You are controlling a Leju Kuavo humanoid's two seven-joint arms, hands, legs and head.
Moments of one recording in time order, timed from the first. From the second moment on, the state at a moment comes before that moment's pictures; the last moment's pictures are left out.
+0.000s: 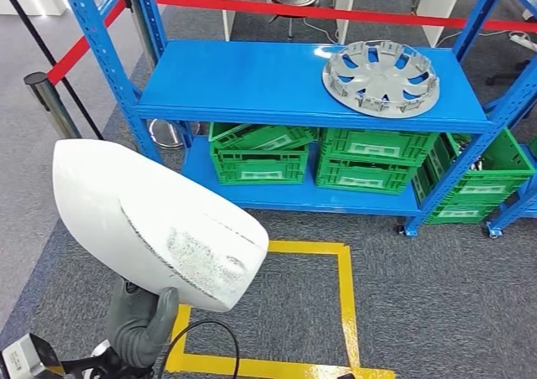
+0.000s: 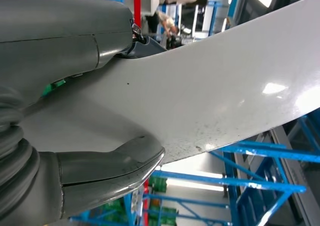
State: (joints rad) left arm 0.26 -0.12 -0.40 -1.99 0.05 -0.19 -0.70; right arm -0.03 0.12 -0.09 -0.18 0.27 -0.10 -0.05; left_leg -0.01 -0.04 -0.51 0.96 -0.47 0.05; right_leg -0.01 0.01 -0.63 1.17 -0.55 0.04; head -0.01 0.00
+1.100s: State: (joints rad) left arm 0.24 -0.12 -0.39 -1.99 0.06 -0.24 -0.70; right arm -0.02 0.11 -0.09 -0.18 0.28 -0.12 -0.07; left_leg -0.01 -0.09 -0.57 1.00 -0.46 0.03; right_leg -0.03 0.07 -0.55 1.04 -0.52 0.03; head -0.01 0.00
